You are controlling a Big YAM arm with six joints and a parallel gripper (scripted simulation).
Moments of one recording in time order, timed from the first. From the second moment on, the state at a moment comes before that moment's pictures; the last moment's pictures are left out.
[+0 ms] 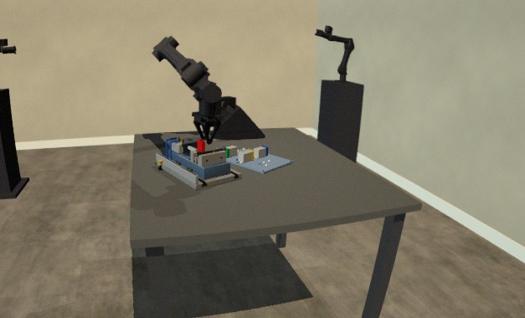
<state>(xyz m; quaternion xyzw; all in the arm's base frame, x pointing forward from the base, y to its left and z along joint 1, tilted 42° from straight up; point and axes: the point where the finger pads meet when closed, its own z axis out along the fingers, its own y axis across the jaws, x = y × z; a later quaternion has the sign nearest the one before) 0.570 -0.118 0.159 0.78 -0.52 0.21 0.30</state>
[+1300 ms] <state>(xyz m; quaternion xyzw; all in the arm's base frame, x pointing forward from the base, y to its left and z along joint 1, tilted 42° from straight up) 0.569 -0.118 0.158 0.78 -0.52 0.21 0.30</state>
